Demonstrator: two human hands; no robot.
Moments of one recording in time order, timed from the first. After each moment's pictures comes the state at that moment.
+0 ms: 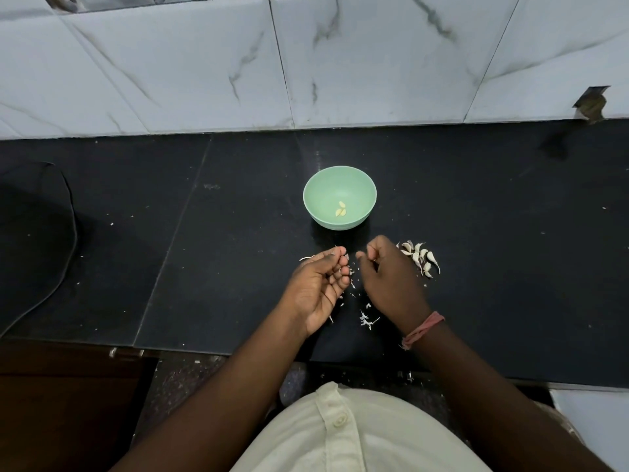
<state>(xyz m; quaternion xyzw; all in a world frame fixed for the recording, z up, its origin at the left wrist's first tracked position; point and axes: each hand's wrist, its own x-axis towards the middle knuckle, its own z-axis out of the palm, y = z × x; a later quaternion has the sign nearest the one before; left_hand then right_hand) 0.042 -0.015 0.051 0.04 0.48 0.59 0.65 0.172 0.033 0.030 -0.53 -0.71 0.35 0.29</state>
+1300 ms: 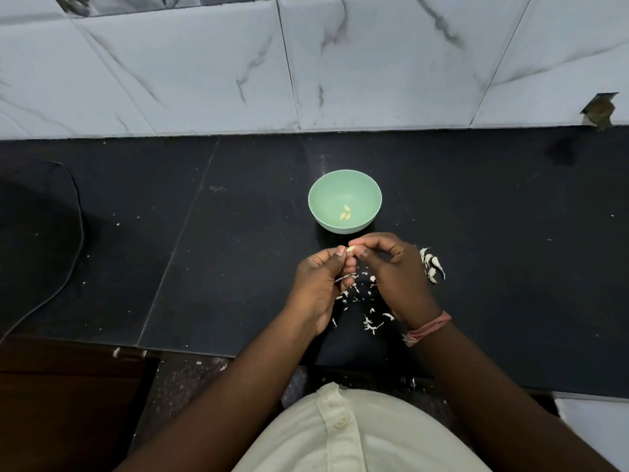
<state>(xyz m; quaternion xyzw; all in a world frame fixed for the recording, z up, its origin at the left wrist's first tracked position) 0.048 -0.012 0.057 0.14 0.55 0.59 0.57 0.166 0.041 0.046 -0.44 -0.57 0.55 0.42</state>
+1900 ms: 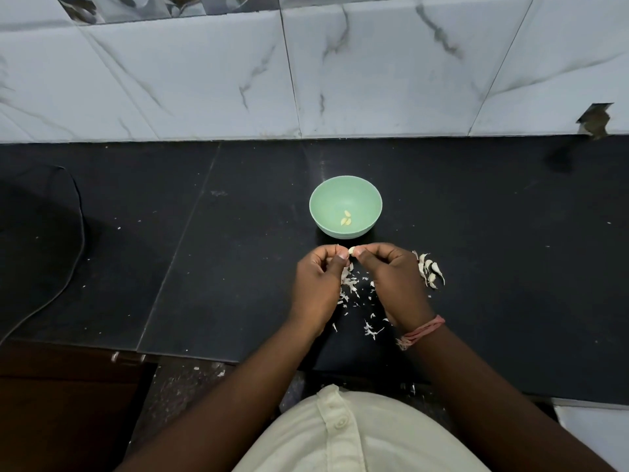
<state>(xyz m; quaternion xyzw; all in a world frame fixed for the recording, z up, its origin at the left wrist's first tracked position) 0.043 -0.013 0.047 0.32 0.66 0.56 0.39 0.155 0.038 0.048 -0.49 -0.50 0.58 0.41</state>
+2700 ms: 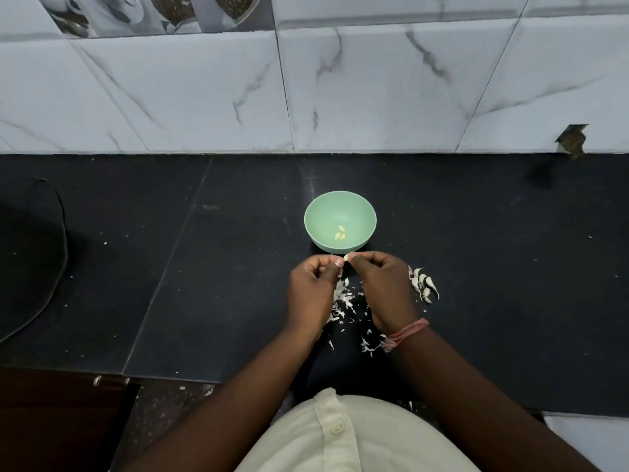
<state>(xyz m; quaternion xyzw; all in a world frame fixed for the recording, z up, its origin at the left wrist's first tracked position) 0.036 0.004 0.040 0.28 0.66 0.58 0.40 0.134 0.047 0.059 -0.56 -0.46 0.55 0.42</state>
